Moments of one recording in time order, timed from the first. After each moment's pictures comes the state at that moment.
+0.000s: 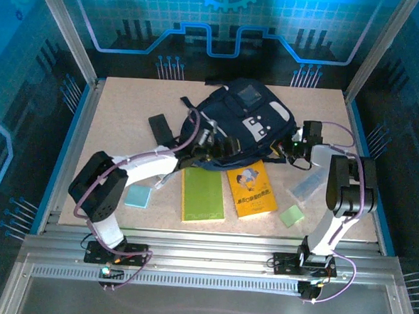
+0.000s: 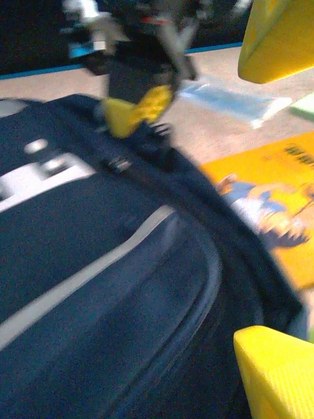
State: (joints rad) left arm -0.67 1.72 1.08 0.00 0.16 -0.88; right arm -0.04 1.77 0.98 -0.13 -0.58 0.78
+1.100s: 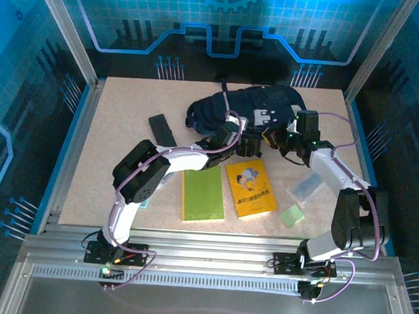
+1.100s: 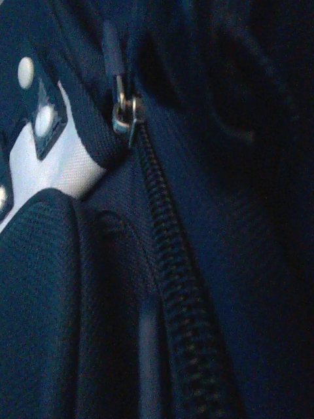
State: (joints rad) left arm -0.72 2.10 1.37 0.24 -0.05 -0.49; right arm 0.12 1.50 0.99 -0.20 -0.51 1.05
